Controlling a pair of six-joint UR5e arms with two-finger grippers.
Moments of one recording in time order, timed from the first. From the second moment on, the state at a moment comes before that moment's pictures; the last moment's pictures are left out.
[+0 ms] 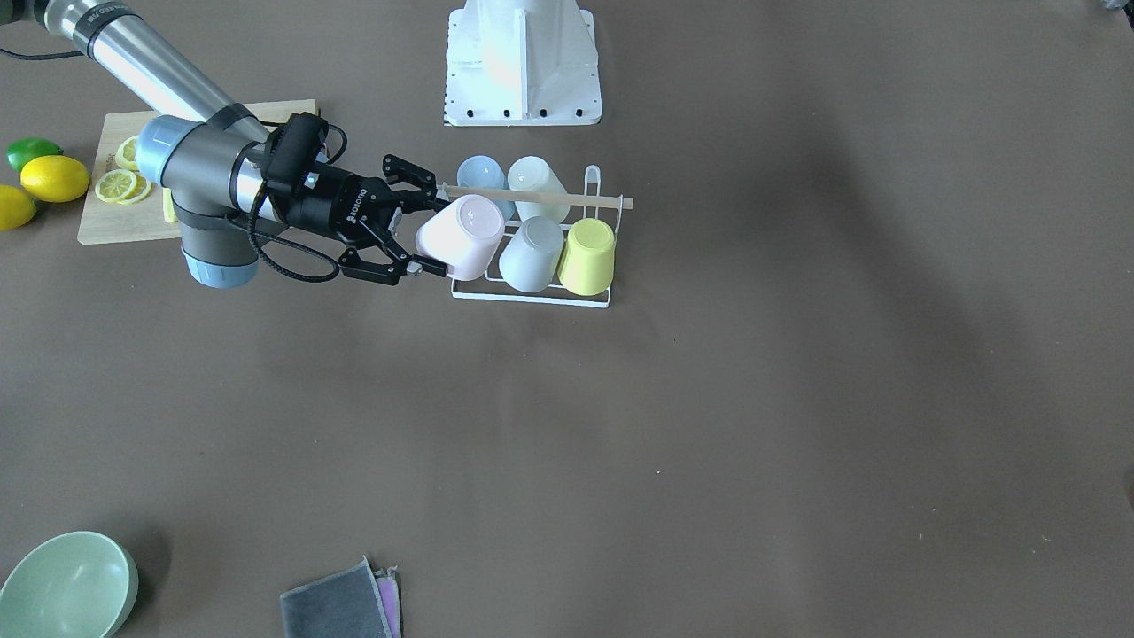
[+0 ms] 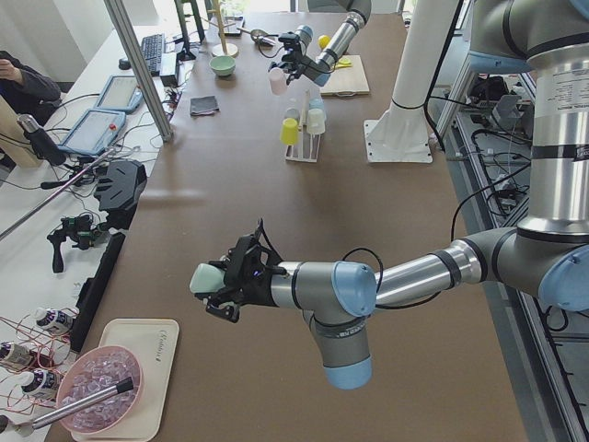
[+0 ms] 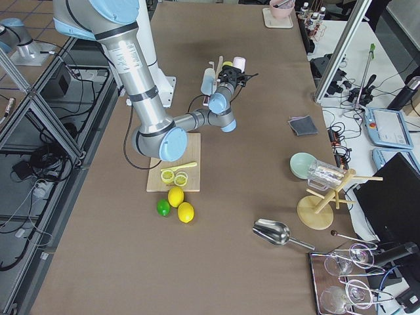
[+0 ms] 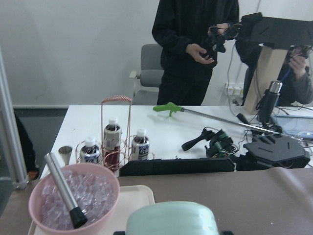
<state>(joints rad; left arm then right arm) -1.80 -1.53 -1.37 -3.23 -2.29 -0.71 0.61 -1.07 1.26 0.41 1.79 0.47</state>
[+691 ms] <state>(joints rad) -1.51 -1.62 -1.58 -3.34 -2.23 -0.77 0.62 -1.03 1.20 0.41 1.90 0.47</state>
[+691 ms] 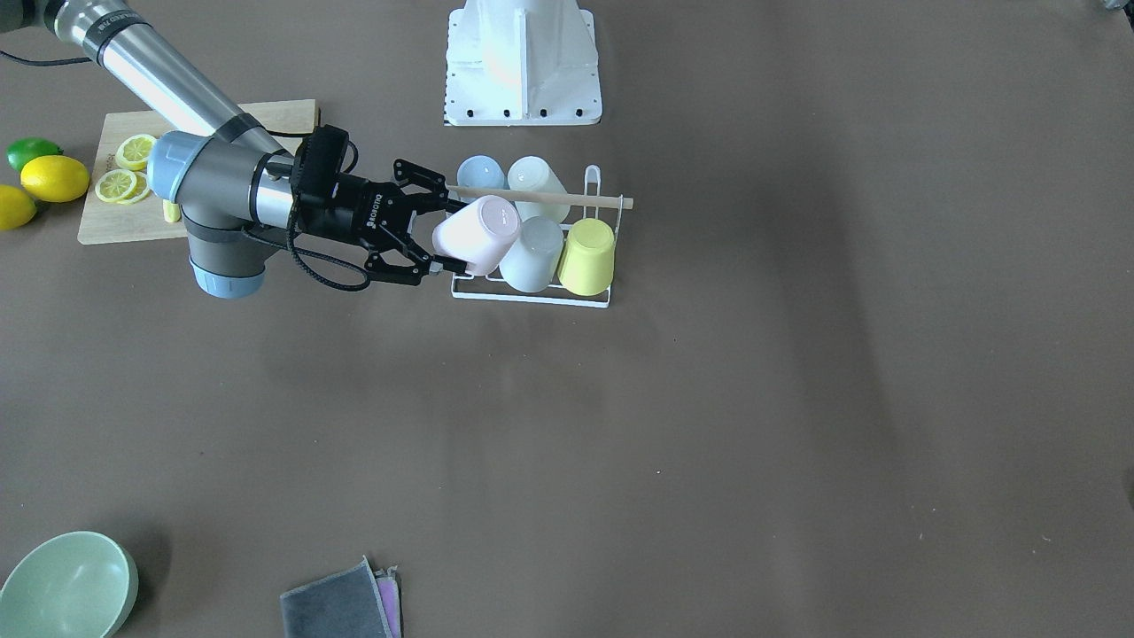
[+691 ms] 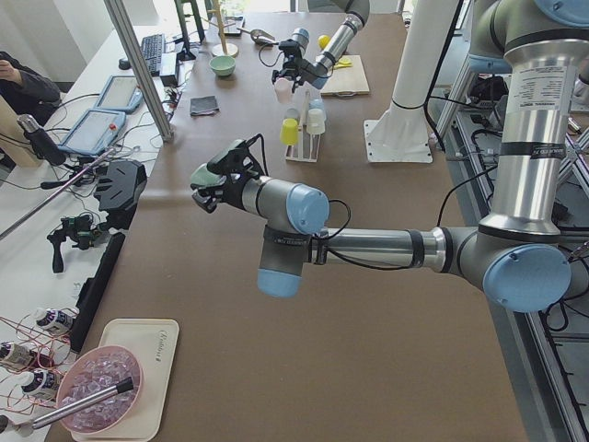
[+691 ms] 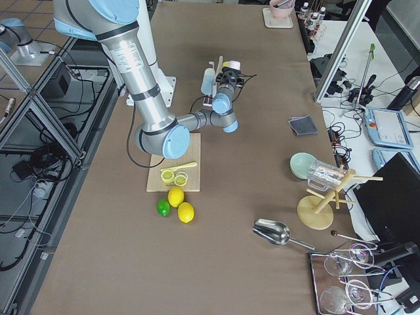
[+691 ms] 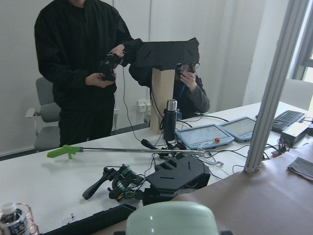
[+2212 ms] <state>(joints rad) -0.51 -1.57 -1.67 -3.91 -1.52 -0.54 0.60 -1.03 1.15 0.43 1.95 0.43</state>
